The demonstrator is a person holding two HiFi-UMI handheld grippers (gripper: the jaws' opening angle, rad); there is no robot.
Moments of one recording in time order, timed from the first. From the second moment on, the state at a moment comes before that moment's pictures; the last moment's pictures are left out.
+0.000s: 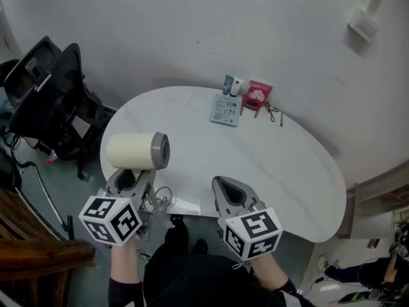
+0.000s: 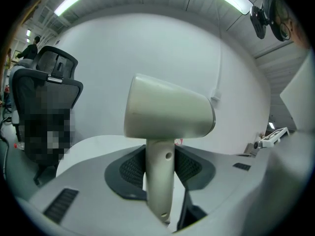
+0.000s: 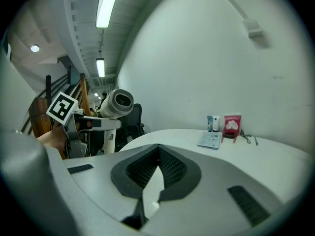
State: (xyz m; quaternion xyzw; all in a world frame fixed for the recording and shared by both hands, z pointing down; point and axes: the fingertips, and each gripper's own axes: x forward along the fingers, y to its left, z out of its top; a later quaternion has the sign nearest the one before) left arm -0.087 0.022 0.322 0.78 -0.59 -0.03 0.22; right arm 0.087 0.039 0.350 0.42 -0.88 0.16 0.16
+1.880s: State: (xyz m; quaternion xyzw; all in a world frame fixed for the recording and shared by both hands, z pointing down) left arm -0.121 -0.122 0.396 0.82 -0.50 0.07 0.28; right arm 0.028 -0.058 0.382 0.51 -0.81 0.20 0.20
